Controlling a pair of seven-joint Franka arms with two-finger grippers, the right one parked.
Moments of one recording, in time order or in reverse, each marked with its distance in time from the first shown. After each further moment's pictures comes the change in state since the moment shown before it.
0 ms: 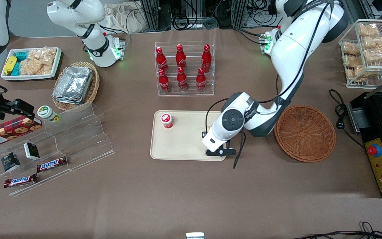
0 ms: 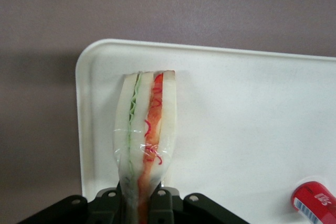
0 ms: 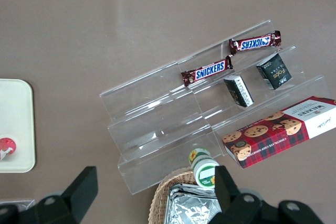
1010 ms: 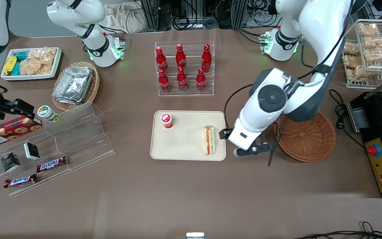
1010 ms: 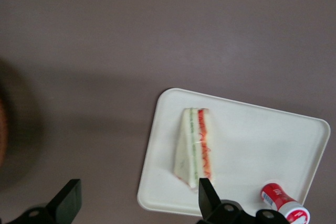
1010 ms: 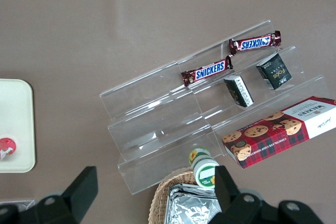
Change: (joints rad) arm 0.139 -0.294 0.002 0.039 -0.055 -0.235 -0.024
